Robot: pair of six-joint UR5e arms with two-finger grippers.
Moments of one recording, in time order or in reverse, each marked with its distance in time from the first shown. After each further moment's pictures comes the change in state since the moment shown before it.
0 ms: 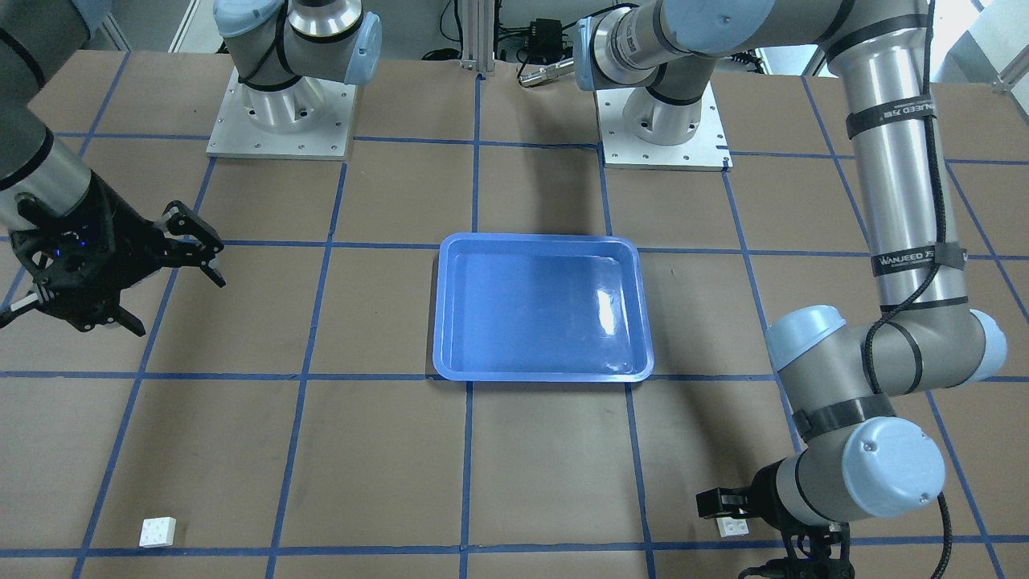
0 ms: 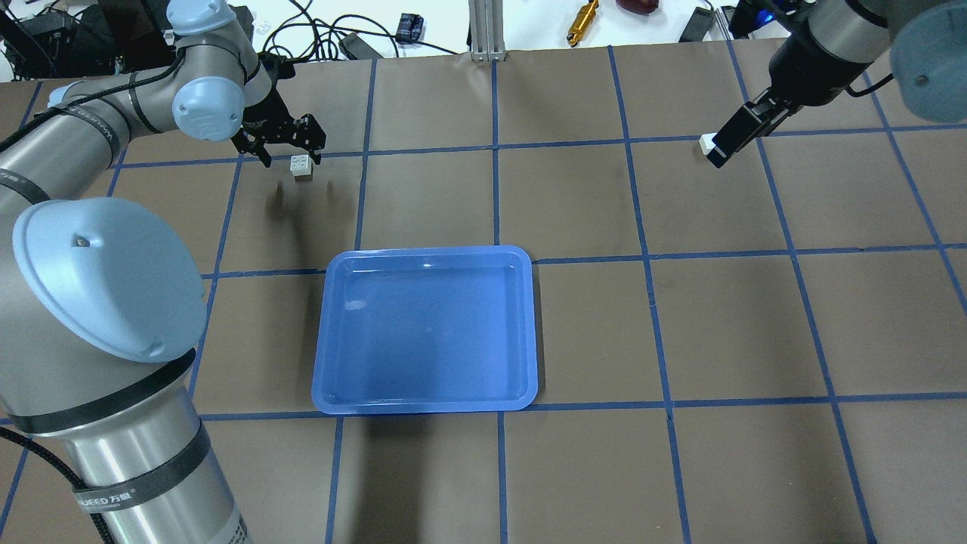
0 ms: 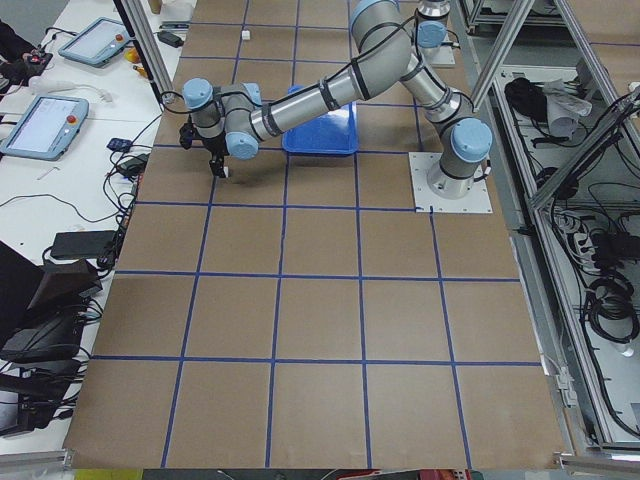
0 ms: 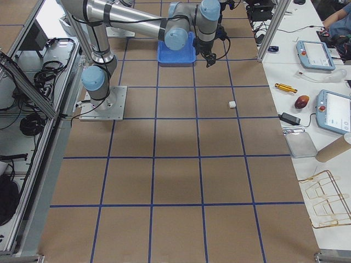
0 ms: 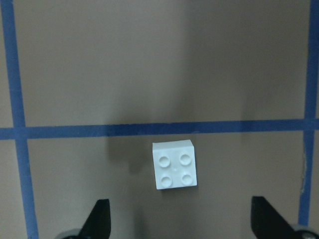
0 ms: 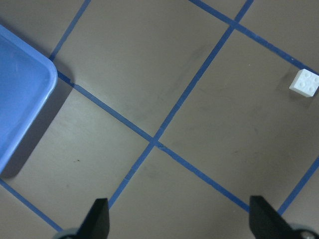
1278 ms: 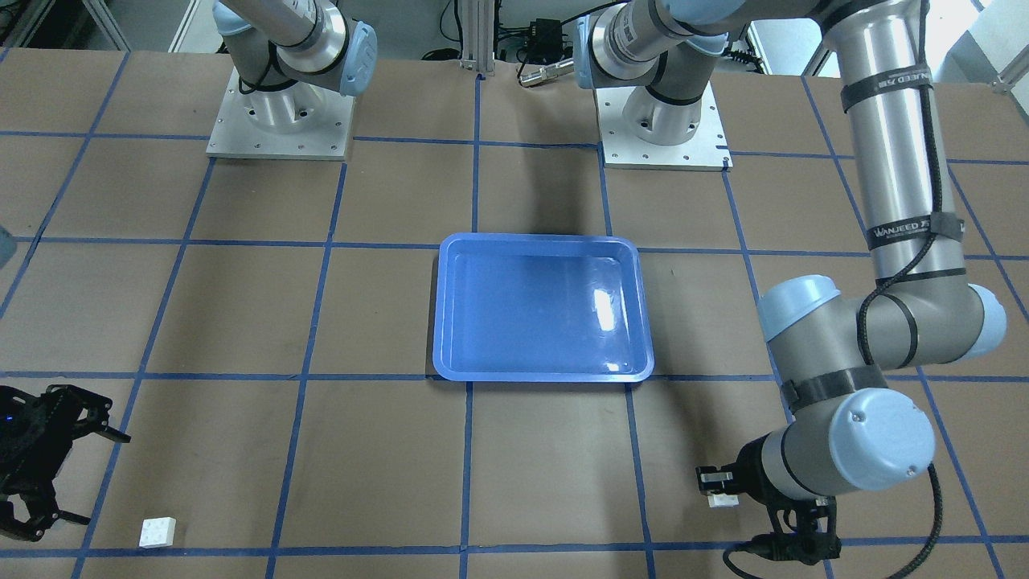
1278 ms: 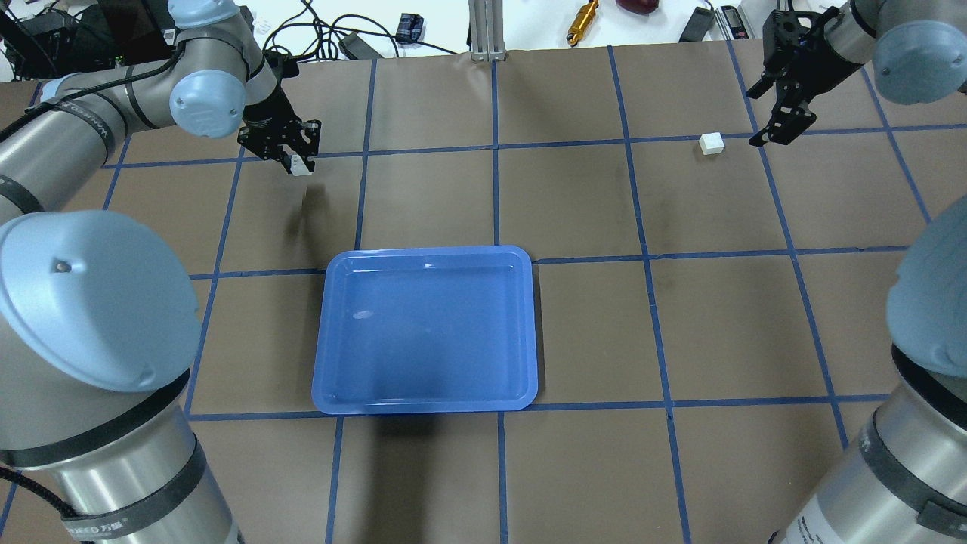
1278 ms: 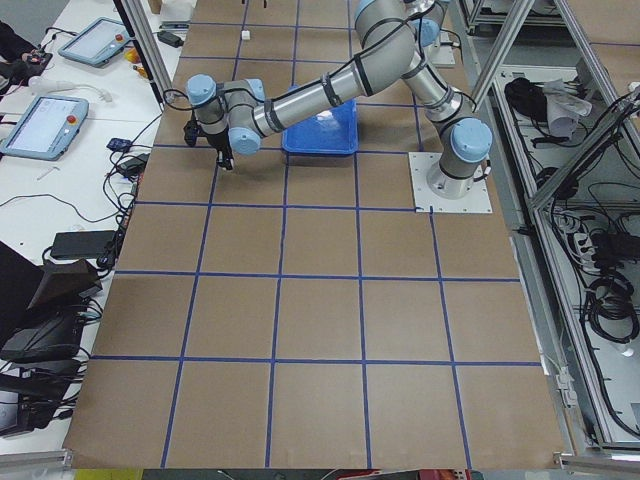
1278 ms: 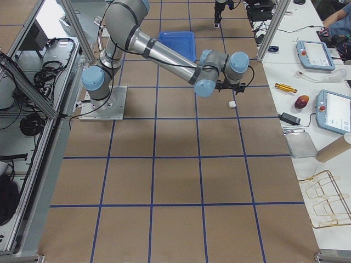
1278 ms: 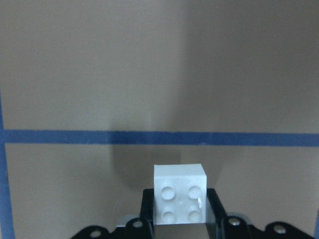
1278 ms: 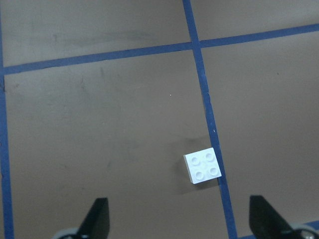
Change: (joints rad) left arm -0.040 0.107 -0.072 -0.080 -0.012 -0.061; right arm -0.135 0.423 -0.232 -0.163 0.117 -0.954
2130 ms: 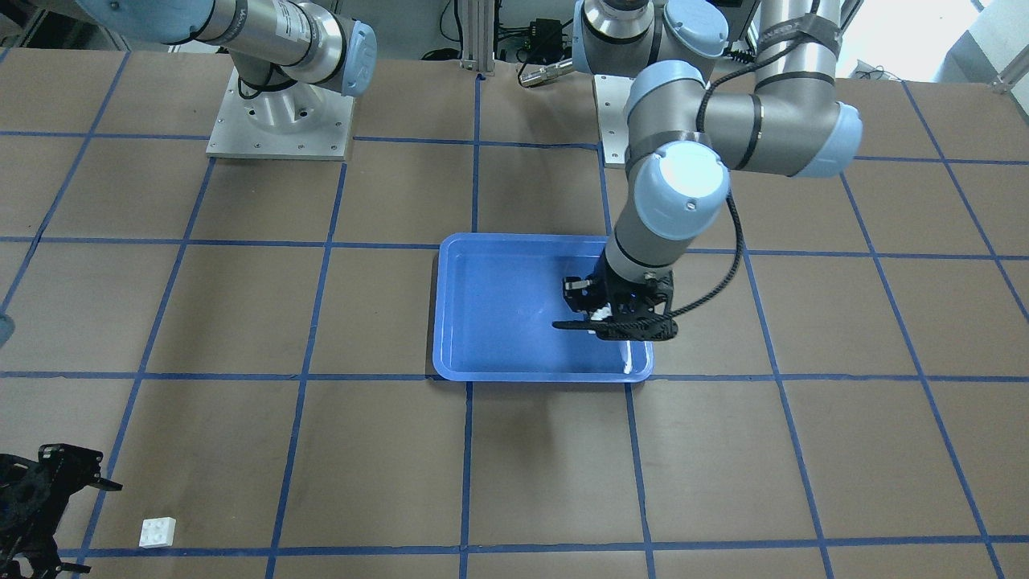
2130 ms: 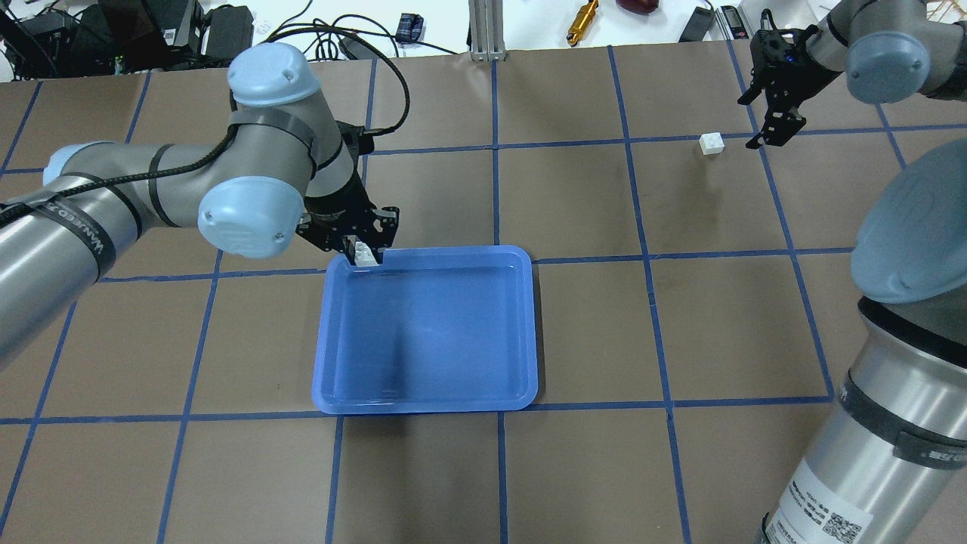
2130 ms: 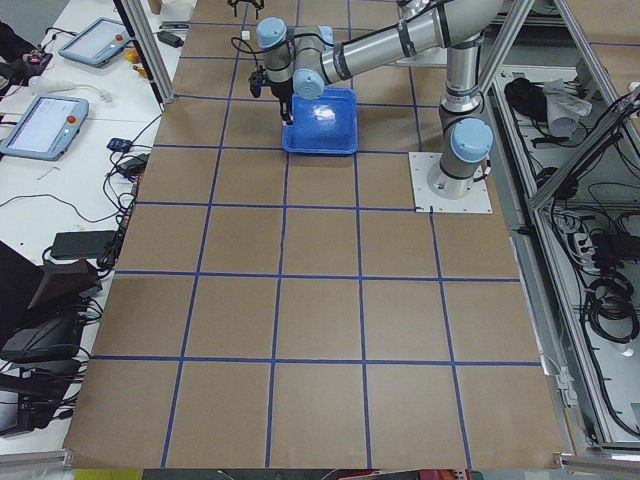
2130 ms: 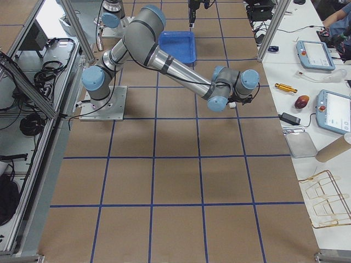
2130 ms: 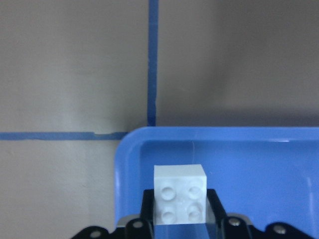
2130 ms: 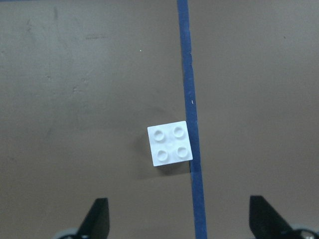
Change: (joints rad) left arm -0.257 0.433 -0.517 0.065 -0.006 -0.256; right arm -0.001 0.179 -0.152 -0.001 -0.038 -0.076
